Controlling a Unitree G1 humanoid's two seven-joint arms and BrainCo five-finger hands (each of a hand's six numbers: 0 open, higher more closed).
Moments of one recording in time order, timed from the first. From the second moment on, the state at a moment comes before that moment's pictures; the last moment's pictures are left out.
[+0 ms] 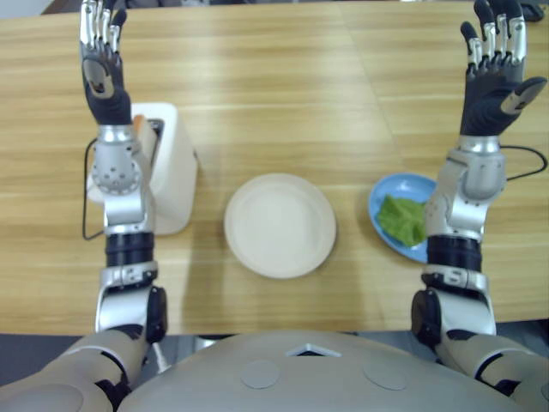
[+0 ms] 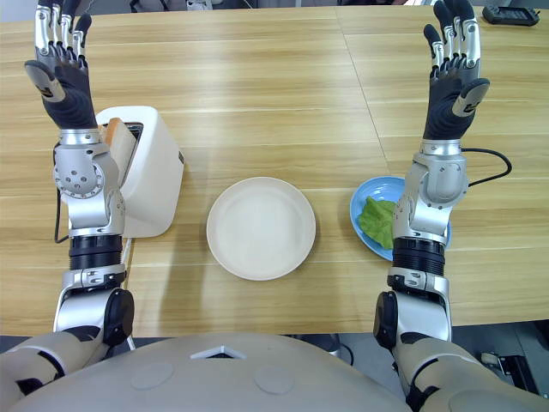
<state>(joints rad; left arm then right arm) -0.41 0.23 0.22 0.09 -0.05 -0.55 -0.04 -0.39 -0.29 -0.31 0.22 0.27 -0.66 0.26</state>
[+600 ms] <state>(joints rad) -0.40 0.23 0.21 0.07 -0.03 -0.55 -0.04 -0.39 -0.29 -0.31 0.22 0.24 -0.67 0.25</state>
